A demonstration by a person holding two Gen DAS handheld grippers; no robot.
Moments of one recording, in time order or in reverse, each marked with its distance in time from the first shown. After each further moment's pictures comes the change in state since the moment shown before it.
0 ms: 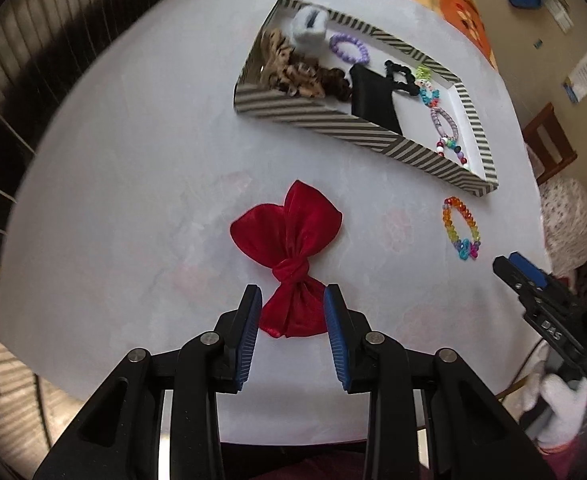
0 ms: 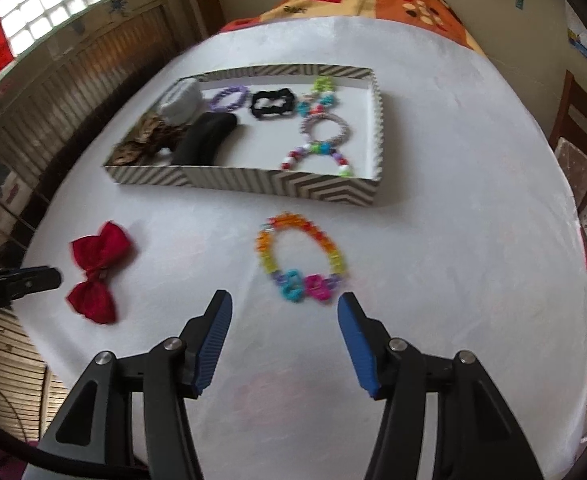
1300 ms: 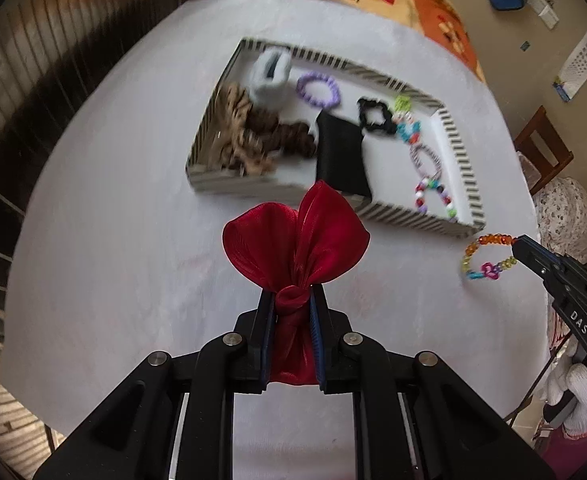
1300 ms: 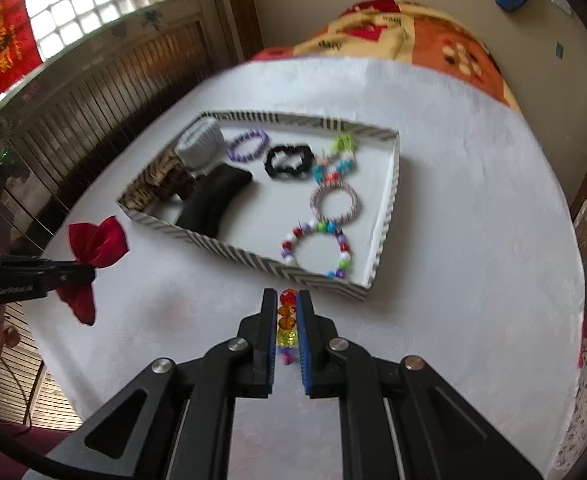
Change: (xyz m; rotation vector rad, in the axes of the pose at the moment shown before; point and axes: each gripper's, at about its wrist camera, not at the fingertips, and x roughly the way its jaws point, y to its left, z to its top) left arm -0.011 -0.042 0.041 0.090 -0.104 0.035; right arm -0.020 -0.006 0.055 -0.154 -0.110 0.100
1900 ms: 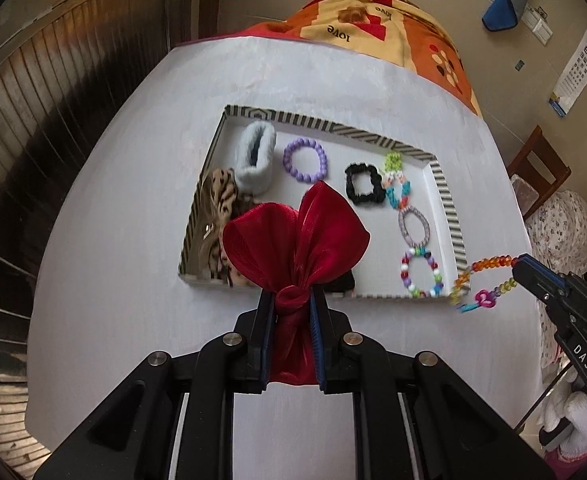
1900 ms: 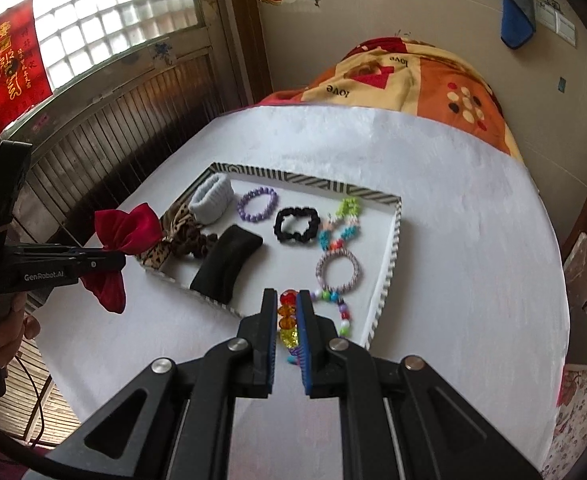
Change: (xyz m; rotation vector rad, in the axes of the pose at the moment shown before) left arm -0.011 -0.016 0.066 0.021 -0.081 0.010; right arm -0.010 0.007 0.060 -0.015 -0.071 0.019
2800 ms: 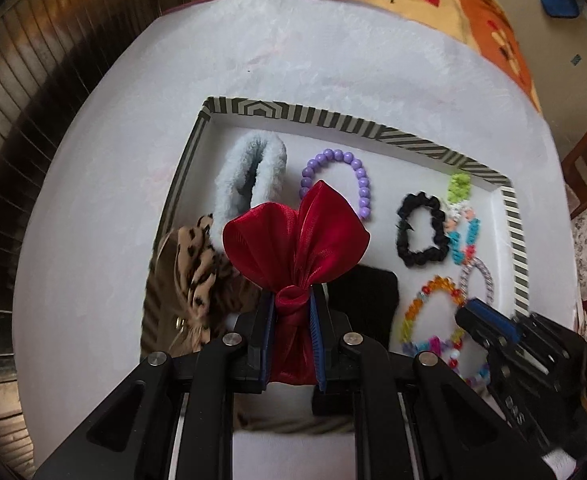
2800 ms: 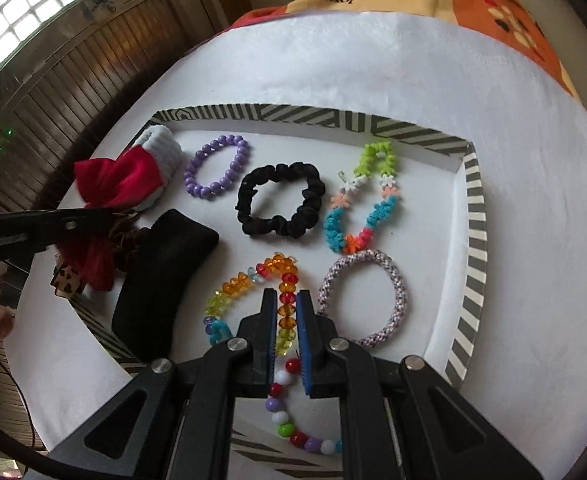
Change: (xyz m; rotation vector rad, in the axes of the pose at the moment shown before) left arm 0.116 -0.001 0.080 -0.032 0.140 0.107; right arm 0.161 -0.029 0.012 0.075 0.215 0.056
